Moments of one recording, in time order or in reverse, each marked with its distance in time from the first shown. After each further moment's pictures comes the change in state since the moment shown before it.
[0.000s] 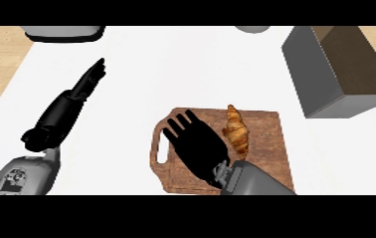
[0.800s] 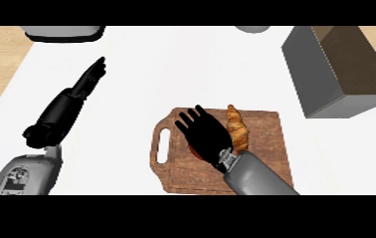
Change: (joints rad) left arm -0.011 -0.052 0.055 0.000 -0.052 -0.055 0.019; right arm 0.033 0.034 -0.091 0.206 0.170 -0.119 -0.154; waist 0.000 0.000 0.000
